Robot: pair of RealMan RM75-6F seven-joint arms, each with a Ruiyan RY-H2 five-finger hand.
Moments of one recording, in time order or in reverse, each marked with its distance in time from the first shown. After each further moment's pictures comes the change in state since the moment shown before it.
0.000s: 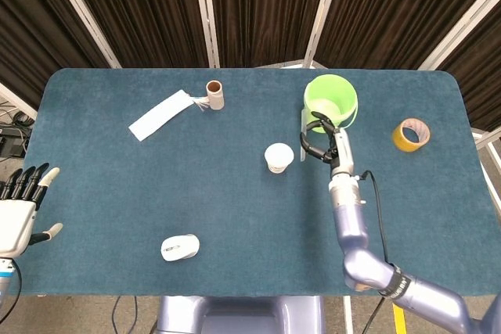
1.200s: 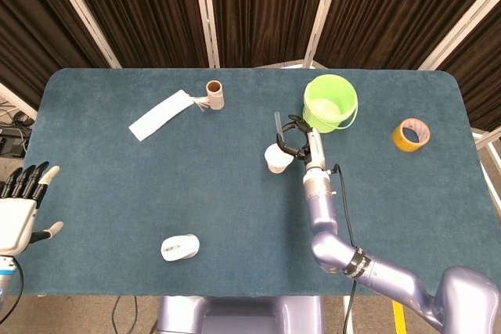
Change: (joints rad) left arm -0.006 -0.001 -0.009 -0.013 -0.020 -0.012 0.014; right arm 0.167 -0.143 -0.054 0.307 0.012 -0.071 0.034
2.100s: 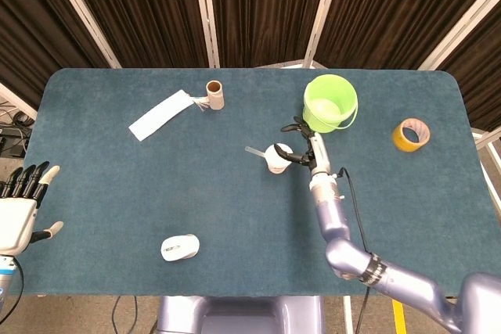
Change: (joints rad) left arm -0.002 0.002 0.000 -0.003 -0.004 -0.004 0.005; right arm -0.079 0.109 -0.049 -0.123 -0.056 -0.062 0.037
